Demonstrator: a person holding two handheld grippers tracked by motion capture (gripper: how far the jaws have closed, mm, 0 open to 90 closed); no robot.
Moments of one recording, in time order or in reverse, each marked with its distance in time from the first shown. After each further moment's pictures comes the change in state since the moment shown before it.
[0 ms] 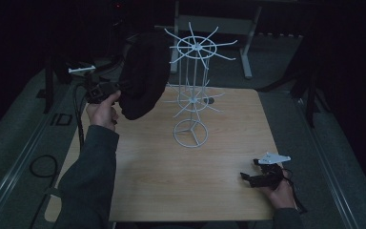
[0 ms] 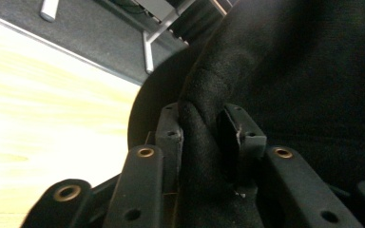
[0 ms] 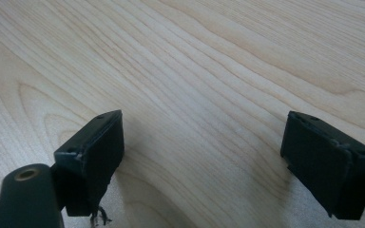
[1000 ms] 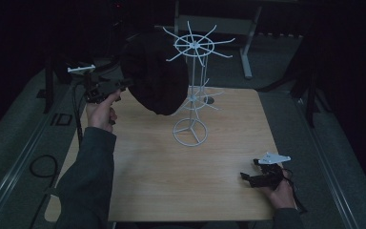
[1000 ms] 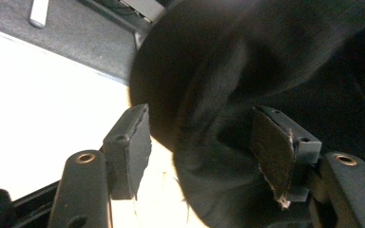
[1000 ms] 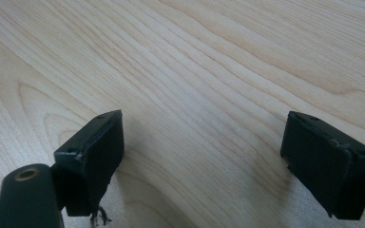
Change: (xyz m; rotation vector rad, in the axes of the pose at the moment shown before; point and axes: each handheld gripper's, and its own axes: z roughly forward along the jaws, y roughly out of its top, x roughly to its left) left arm 0.000 0.002 -0.004 0.009 -0.022 0.060; right arm 0.000 0.000 0.000 0.001 0.001 0.000
